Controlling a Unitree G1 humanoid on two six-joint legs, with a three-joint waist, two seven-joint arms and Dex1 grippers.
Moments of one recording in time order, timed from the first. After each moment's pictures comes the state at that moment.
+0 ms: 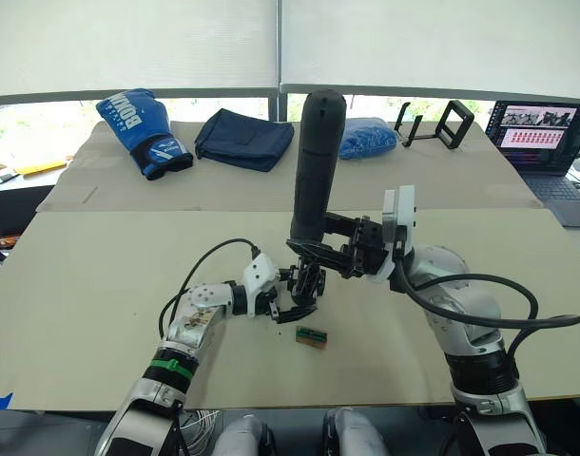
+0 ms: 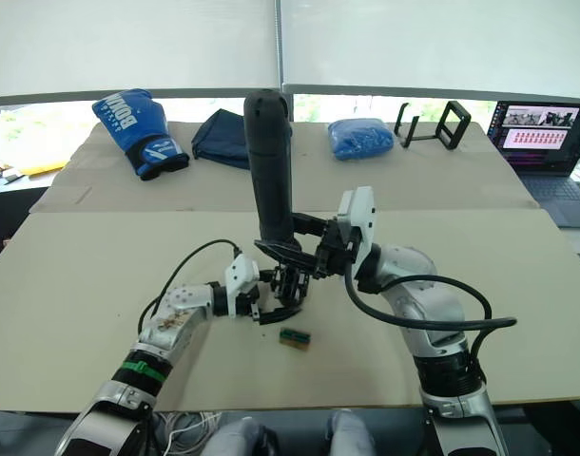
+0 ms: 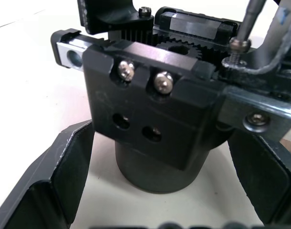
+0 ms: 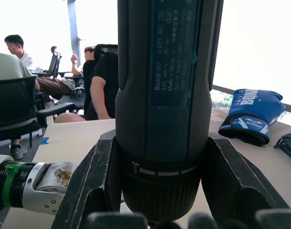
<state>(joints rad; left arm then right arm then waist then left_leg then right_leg) -0.47 0.29 -0.21 0.36 -0.17 0.02 -1.05 -0.49 -0.36 0.07 -0.27 0.57 0.34 0.91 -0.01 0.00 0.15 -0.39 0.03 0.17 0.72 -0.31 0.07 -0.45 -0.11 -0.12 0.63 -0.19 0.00</state>
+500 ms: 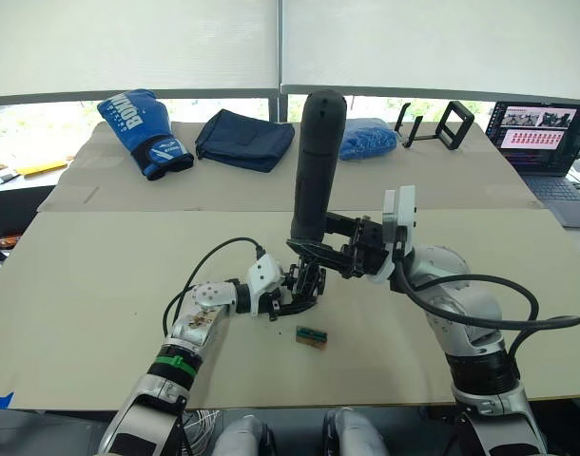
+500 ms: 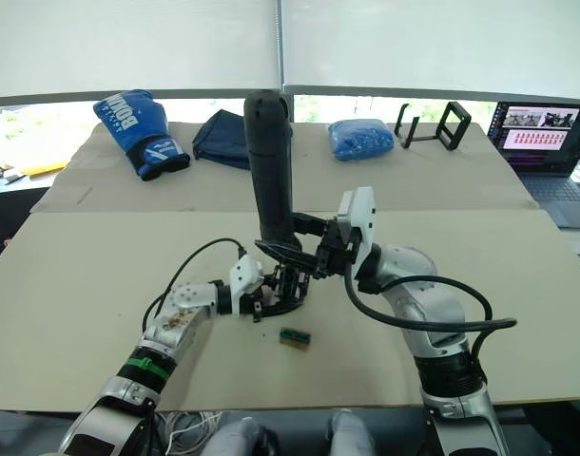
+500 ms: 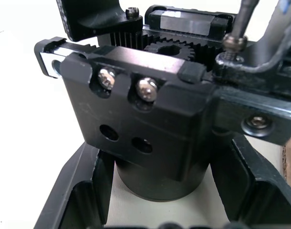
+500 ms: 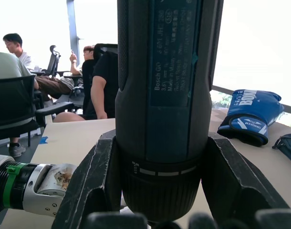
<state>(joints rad) -0.49 0.28 -0.22 0.41 -0.14 -0.04 -1.04 -0.49 -0.36 0.07 -0.27 0.57 0.34 0.91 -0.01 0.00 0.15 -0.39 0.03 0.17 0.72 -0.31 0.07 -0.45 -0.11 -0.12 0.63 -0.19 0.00</state>
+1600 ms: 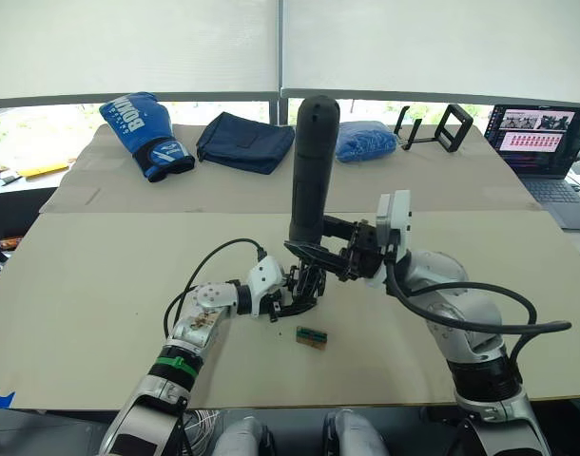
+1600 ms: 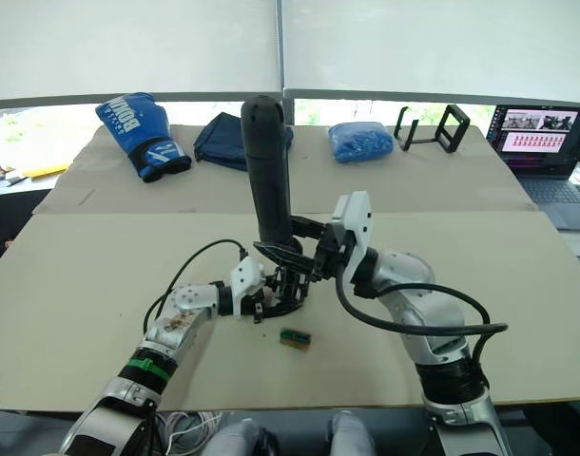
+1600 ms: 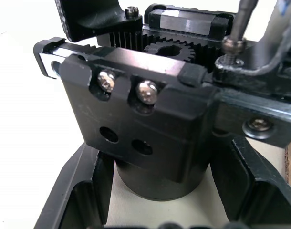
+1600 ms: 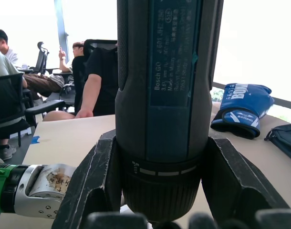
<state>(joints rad) -0.48 0.27 -0.22 0.41 -0.12 -0.05 -1.04 -0.47 -0.37 0.11 -0.29 0.56 0.38 0.81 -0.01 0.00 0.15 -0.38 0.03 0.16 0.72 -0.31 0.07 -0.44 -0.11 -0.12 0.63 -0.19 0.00</state>
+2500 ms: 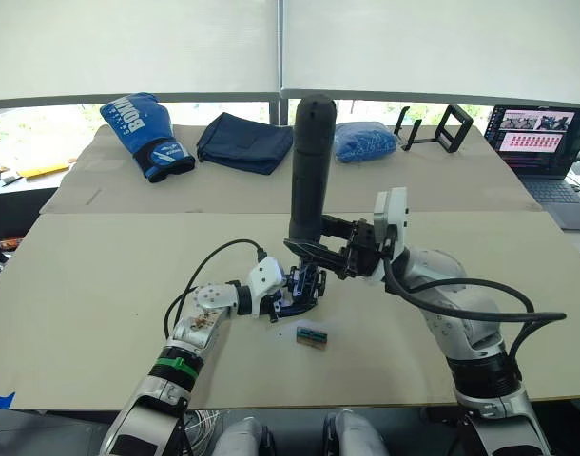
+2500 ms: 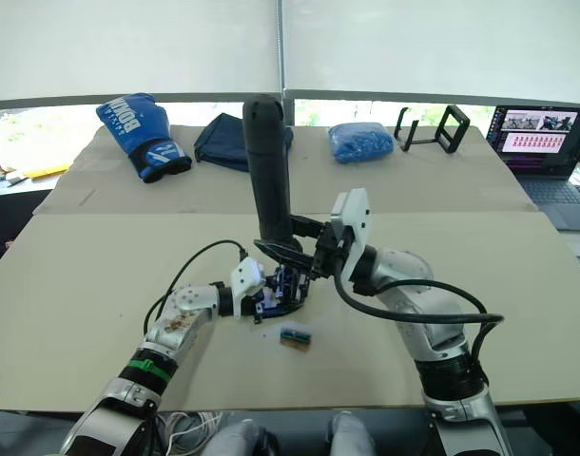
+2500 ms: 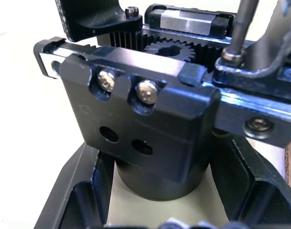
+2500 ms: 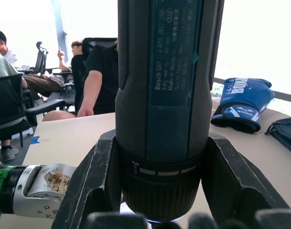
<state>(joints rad) -0.48 0.27 -0.22 0.41 -0.12 -0.05 -1.03 -0.48 -0.39 0.09 -0.29 0.59 0.40 0.83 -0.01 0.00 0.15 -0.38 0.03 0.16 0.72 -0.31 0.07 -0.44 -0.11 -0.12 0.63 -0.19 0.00</state>
